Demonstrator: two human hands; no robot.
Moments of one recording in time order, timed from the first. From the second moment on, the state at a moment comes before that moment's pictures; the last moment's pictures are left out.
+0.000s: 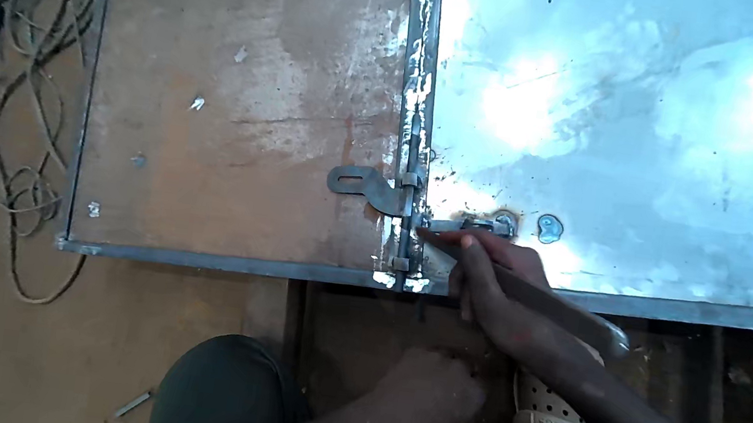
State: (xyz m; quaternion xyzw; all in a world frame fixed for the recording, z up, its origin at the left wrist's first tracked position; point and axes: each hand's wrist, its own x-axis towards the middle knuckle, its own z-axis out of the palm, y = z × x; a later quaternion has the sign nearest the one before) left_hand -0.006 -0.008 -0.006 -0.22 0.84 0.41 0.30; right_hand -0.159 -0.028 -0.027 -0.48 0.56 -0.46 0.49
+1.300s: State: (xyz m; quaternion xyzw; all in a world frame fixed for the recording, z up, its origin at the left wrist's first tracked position) left_hand 0.031 -0.084 -0.018 -0.40 0.88 0.19 -0.18; right_hand -0.175 0.014 -0.024 -0.67 0.48 -0.39 0.42
